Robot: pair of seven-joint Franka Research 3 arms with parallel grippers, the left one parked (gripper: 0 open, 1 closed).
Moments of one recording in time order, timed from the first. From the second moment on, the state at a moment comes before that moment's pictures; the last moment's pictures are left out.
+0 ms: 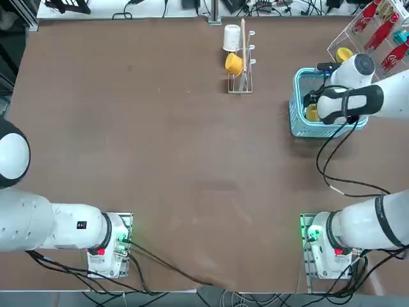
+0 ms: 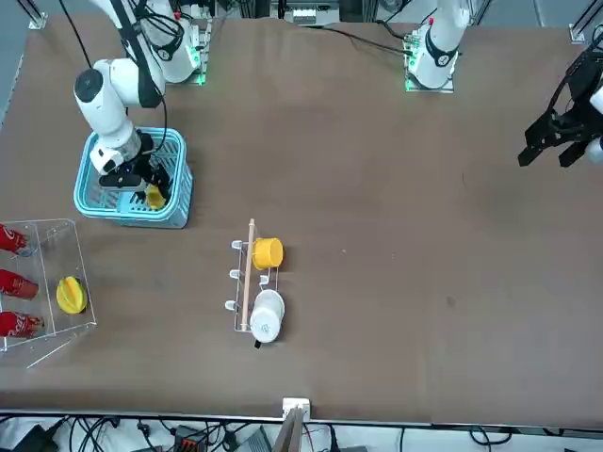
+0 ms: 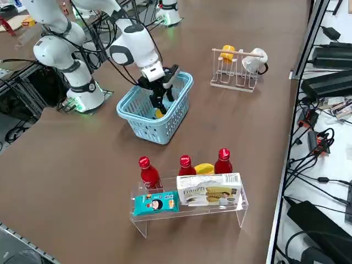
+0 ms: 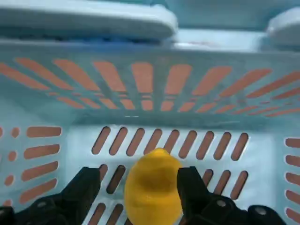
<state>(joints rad) 0.06 0.05 -0.03 -2.67 -0.03 2.95 0.04</state>
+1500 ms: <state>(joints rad) 0.05 0.13 -0.04 -2.68 -0.03 3.03 0.08</state>
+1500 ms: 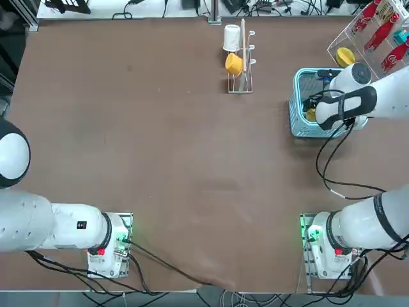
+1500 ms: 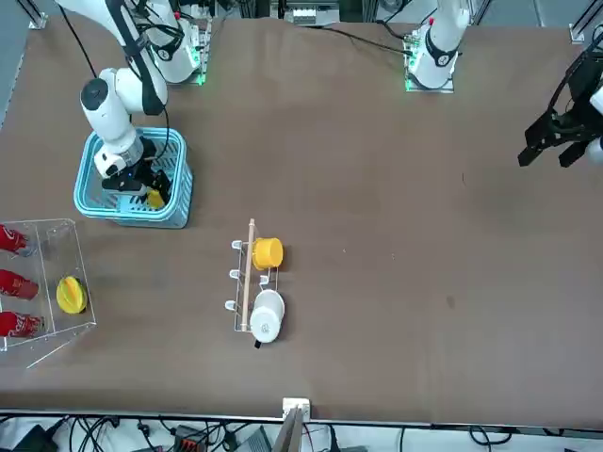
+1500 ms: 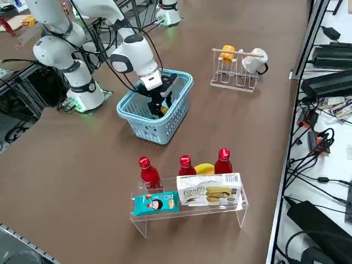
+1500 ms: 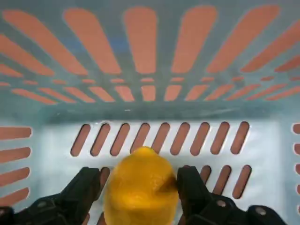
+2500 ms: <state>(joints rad) 0.05 0.15 -0.04 -2.68 -0.03 3.04 0.08</state>
